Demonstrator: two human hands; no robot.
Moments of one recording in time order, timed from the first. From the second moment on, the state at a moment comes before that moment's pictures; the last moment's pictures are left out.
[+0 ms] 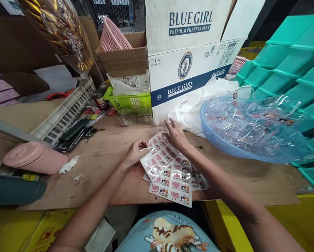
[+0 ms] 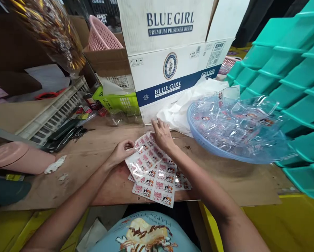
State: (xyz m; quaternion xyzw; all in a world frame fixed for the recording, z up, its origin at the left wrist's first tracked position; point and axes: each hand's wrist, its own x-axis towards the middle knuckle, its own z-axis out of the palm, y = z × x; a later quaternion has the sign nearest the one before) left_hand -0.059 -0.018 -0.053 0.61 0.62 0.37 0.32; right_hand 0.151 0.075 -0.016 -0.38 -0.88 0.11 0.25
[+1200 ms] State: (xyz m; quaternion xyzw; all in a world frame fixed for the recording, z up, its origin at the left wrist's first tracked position) left_hand -0.004 -0.057 -0.024 0.49 0.58 0.51 0.41; right_hand 0.181 0.005 -0.018 -0.40 -0.76 0.13 0.48
